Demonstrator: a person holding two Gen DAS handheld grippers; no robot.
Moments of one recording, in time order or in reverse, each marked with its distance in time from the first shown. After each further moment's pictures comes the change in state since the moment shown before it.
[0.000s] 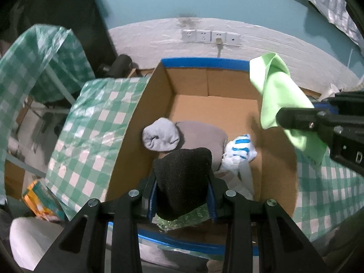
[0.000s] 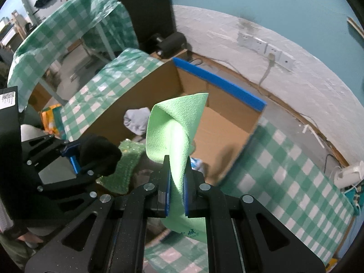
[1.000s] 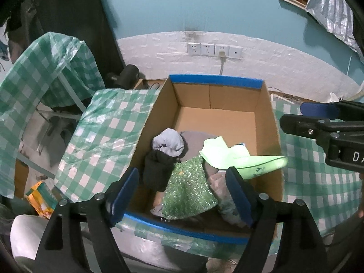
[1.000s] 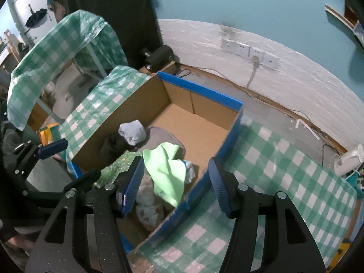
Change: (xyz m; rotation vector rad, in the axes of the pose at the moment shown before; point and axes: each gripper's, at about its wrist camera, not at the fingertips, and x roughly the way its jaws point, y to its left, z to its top) left arm -0.045 0.000 -0.002 -0.007 -0.083 0.022; right arm -0.039 -0.018 -0.014 0.104 -0.098 -0.041
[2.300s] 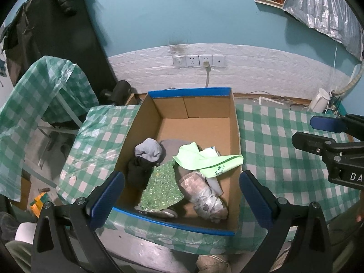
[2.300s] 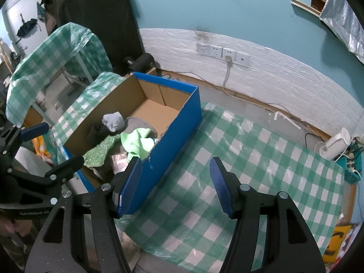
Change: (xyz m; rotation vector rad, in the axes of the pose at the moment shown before) left arm -0.044 -0.047 -0.008 0.064 -0.073 -0.005; right arm -0.053 -0.037 -0.056 0.049 -0.055 -0.078
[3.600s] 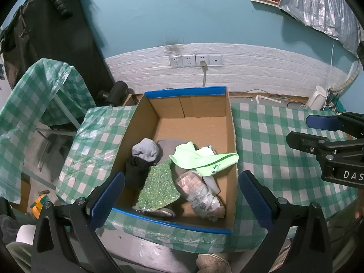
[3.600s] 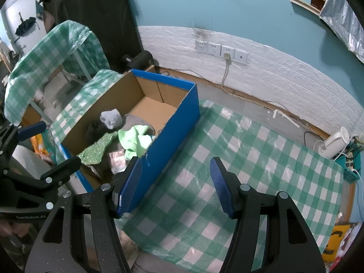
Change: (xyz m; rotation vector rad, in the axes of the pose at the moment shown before) left arm 0.000 -0.005 0.000 0.014 0.004 -0.008; right arm 0.001 -0.005 -0.001 0.001 0.005 -0.001
